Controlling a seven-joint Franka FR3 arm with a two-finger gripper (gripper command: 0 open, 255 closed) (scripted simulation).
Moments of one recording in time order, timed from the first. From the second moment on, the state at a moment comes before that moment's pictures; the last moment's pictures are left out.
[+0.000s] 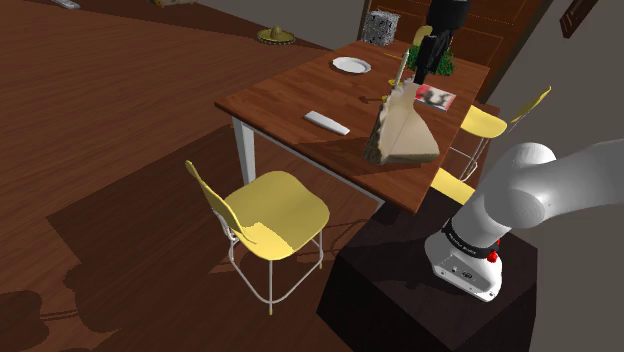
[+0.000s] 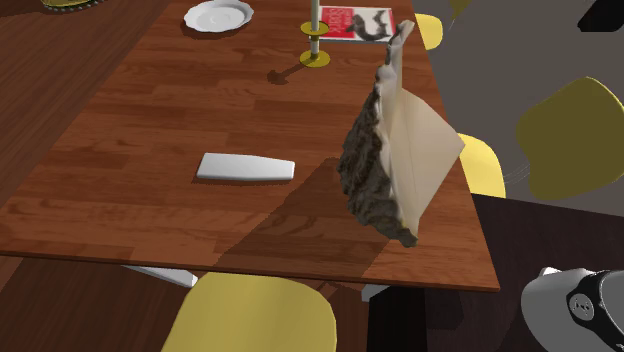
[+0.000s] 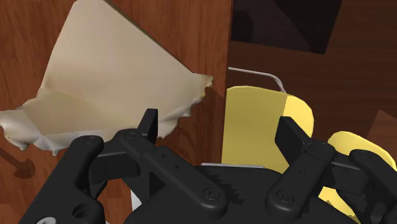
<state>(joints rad) 0.02 -0.75 -0.06 -2.28 -0.10 1.48 -0.10</state>
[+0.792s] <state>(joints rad) 0.01 -0.50 -0.15 -2.33 -0.12 1.80 -0.17</state>
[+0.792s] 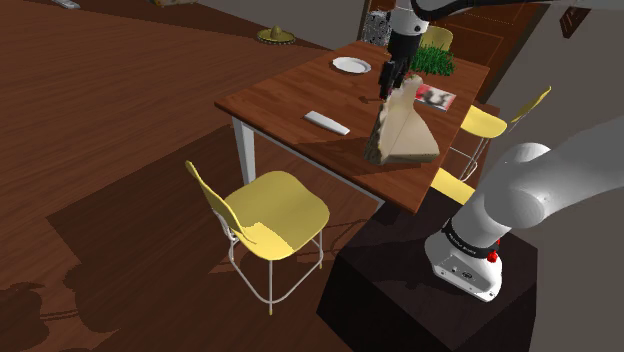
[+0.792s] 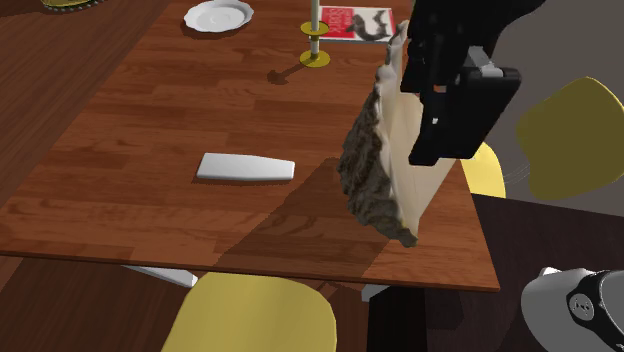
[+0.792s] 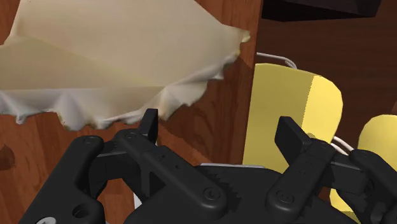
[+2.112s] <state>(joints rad) -0.02 0.23 -0.24 -2.01 0.06 2.22 -0.40</state>
